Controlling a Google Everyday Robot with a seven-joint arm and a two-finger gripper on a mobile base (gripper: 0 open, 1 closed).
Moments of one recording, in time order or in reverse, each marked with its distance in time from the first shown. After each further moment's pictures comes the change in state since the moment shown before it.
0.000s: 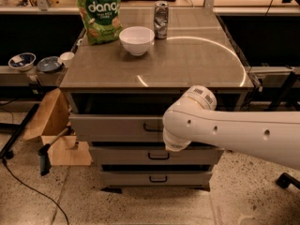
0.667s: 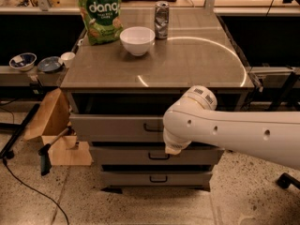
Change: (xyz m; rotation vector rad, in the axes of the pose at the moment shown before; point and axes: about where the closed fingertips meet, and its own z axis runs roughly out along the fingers) arm 0.000 0.000 0.000 -0.001 -0.001 0.001
